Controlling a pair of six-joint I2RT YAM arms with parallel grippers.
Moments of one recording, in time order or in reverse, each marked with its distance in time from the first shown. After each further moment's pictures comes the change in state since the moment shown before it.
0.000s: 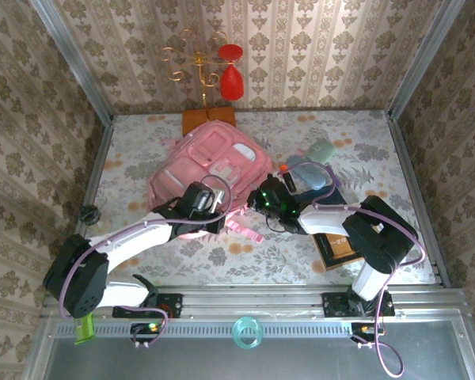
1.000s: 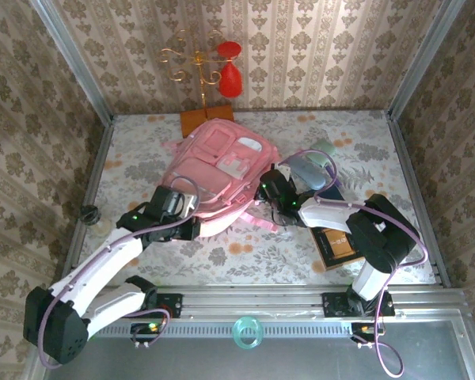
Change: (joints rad) left arm 0.173 -0.323 0.005 -0.416 0.084 0.026; right arm -0.038 -0.001 0.085 -0.135 0.226 -0.239
